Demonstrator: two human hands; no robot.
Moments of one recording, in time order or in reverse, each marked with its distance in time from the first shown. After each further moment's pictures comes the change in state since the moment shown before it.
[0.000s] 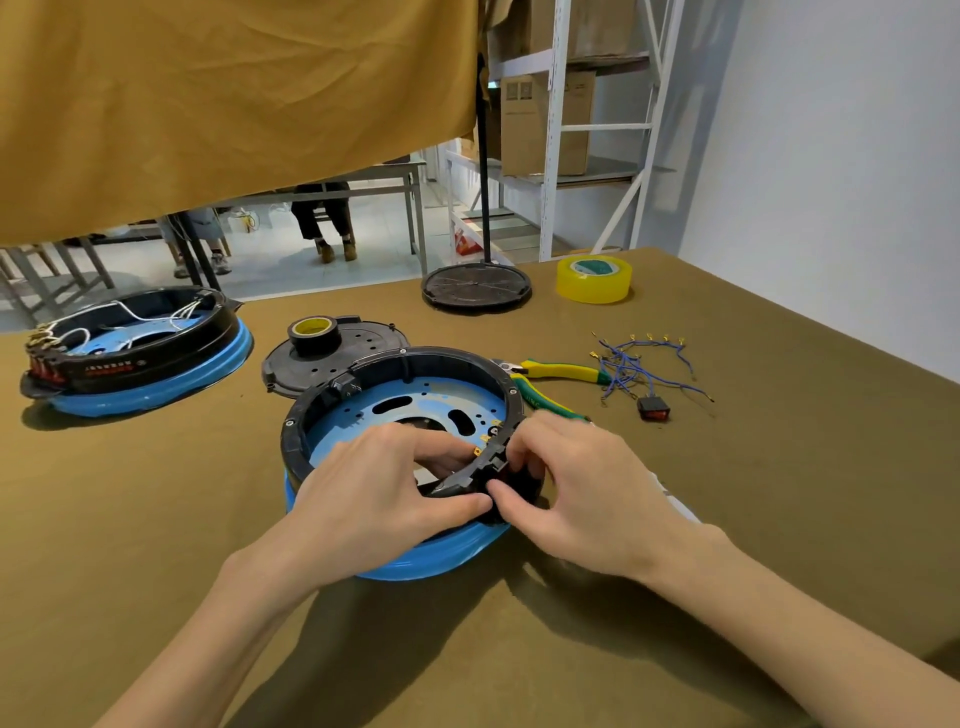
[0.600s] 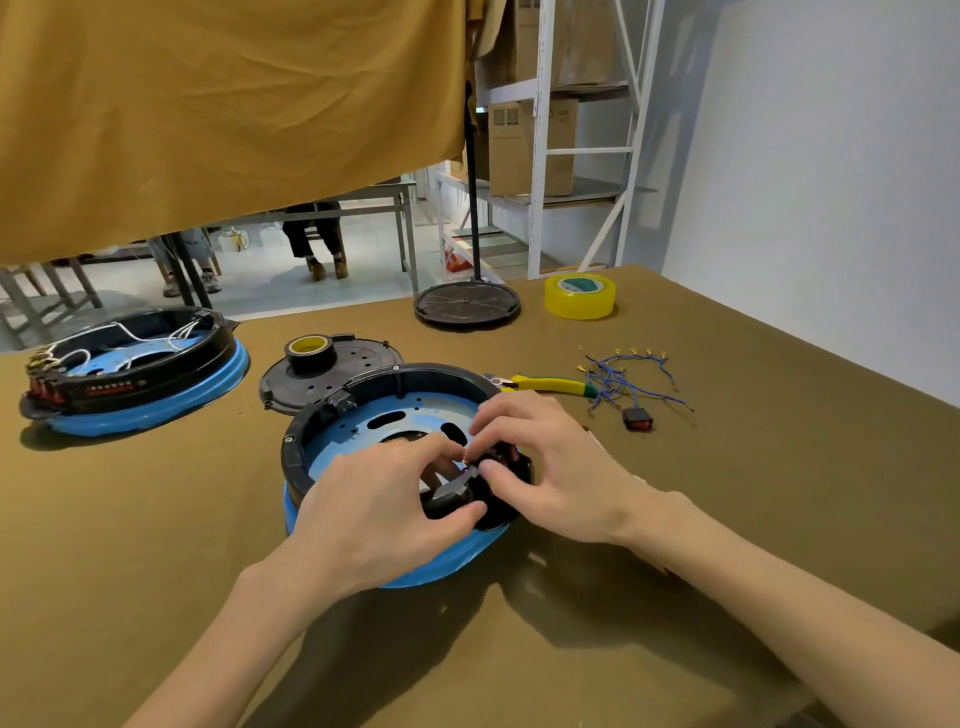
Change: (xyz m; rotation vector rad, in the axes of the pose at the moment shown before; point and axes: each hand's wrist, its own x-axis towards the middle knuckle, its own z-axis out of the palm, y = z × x) left_hand -0.004 0.004 0.005 0.204 0.091 0.043; right_hand 0.021 0.010 -0.001 0.252 -0.088 -0.013
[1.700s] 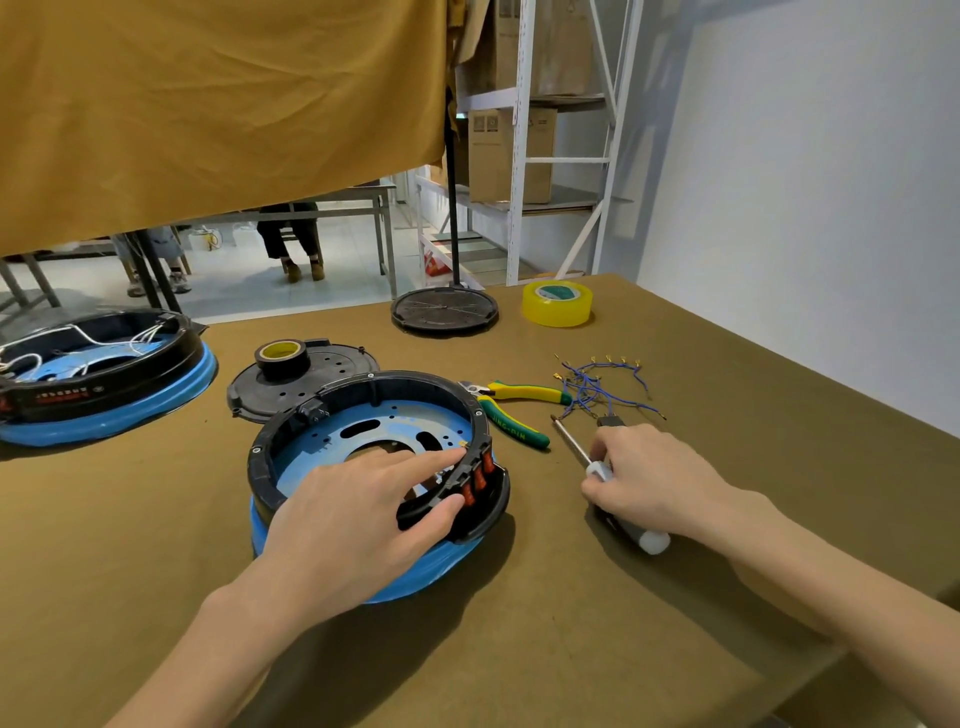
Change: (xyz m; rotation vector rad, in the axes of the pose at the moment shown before) left_hand -0.002 0.009 -0.001 0.078 0.036 0.028; right_hand -0.034 0.052 -0.054 -0.580 -0.262 0.708
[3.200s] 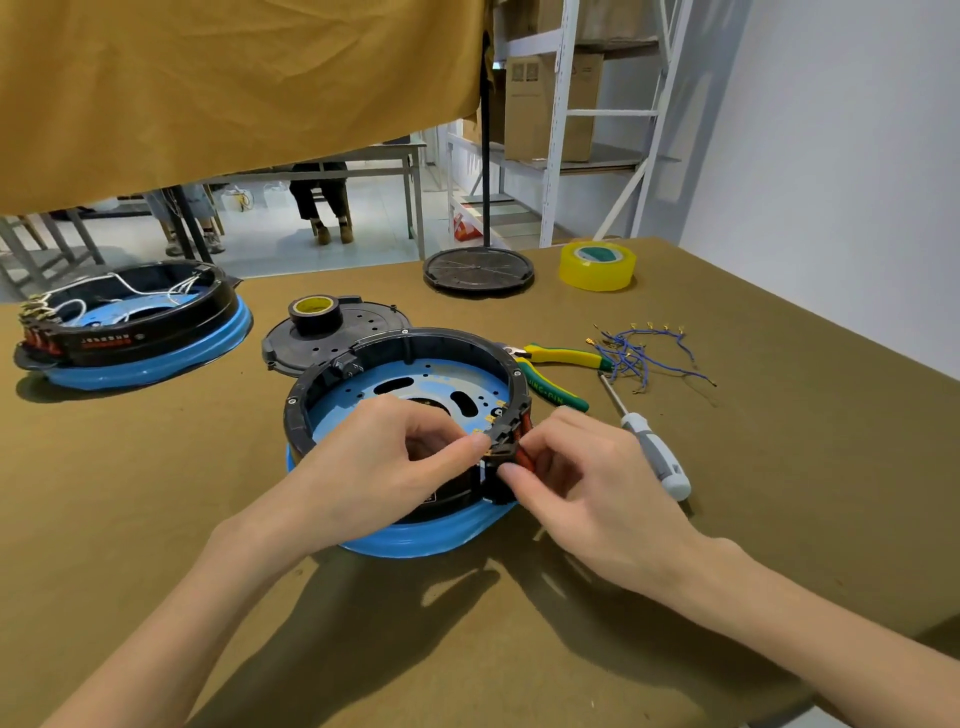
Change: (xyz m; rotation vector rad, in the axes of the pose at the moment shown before) left_hand 0.006 -0.019 -0.006 -0.561 -0.137 -0.054; right_hand -0.048 -0.080 0.025 0.645 0.354 -0.539
